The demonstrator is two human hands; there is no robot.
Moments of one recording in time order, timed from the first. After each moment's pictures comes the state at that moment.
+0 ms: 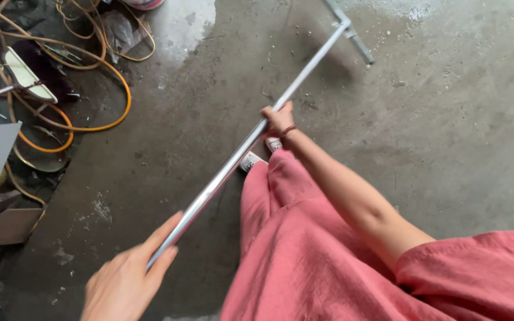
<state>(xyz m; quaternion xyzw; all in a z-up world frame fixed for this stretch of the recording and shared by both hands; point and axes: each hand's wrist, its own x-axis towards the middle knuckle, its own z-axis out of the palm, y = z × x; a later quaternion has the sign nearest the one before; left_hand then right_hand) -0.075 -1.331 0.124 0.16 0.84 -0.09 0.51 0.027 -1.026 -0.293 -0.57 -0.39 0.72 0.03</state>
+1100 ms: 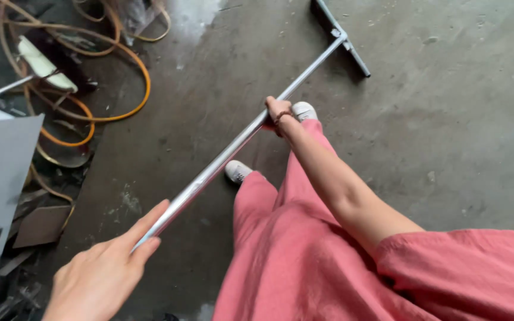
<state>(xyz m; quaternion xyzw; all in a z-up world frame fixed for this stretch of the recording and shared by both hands) -0.172 -1.474 0.125 0.19 0.78 -0.29 0.53 -0.034 -1.199 -0.317 -0.68 -0.37 0.63 -0.03</state>
